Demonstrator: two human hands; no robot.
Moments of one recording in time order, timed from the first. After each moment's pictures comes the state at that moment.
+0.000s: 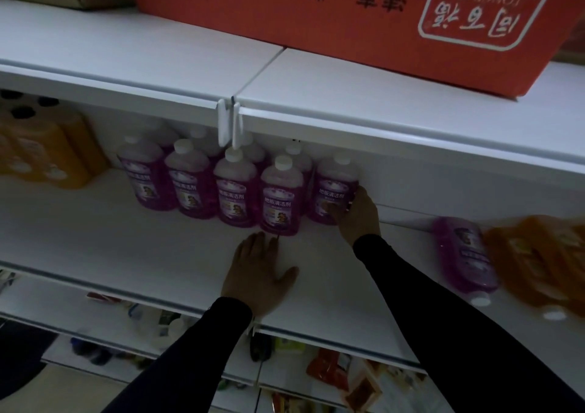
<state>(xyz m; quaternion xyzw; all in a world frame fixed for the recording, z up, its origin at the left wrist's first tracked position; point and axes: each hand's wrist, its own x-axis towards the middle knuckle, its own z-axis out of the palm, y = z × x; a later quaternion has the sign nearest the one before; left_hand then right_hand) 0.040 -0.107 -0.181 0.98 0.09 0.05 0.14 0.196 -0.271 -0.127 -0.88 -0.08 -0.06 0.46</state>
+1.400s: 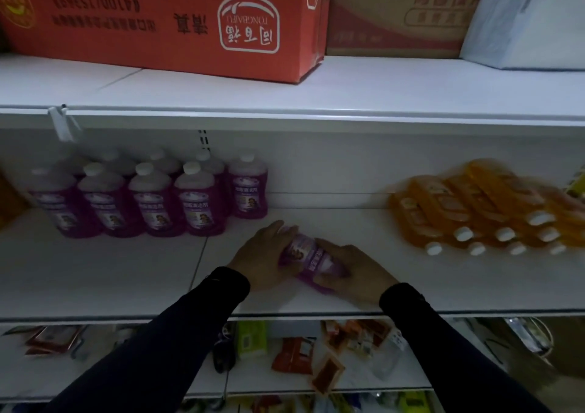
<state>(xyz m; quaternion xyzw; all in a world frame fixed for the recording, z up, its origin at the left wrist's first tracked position) 0.067 -0.233 -0.114 0.97 -0.14 -0.03 0.18 0.083 -0.464 -0.128 -0.92 -0.22 0.15 0.31</state>
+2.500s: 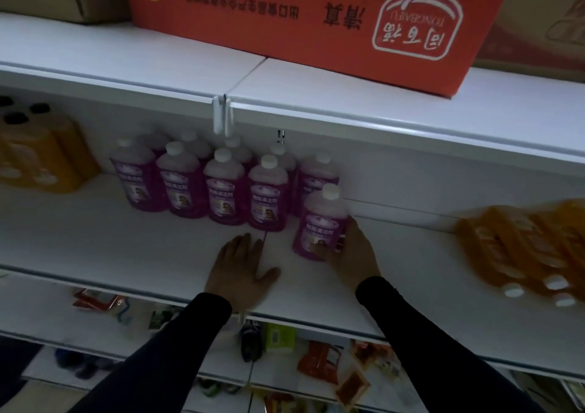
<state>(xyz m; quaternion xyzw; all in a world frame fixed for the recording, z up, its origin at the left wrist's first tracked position) 0.025 -0.098 -0.182 0.99 0.08 0.01 0.10 0.114 -0.316 -0.141 -0.85 -0.13 0.01 0.51</state>
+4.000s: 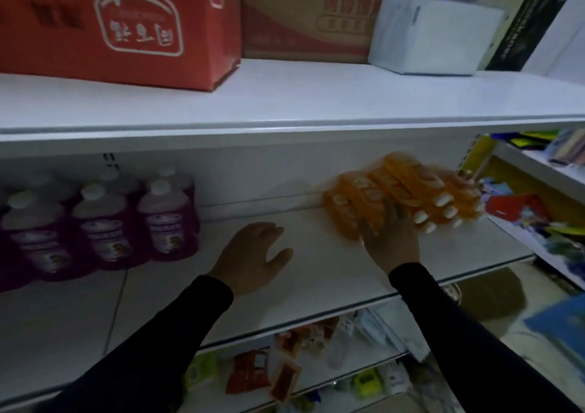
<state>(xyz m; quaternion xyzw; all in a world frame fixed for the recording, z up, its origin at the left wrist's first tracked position) 0.092 -0.300 -0.098 0.95 -0.24 0.03 0.21 0.088 -0.578 -0.090 -0.95 0.13 -0.20 0.19</state>
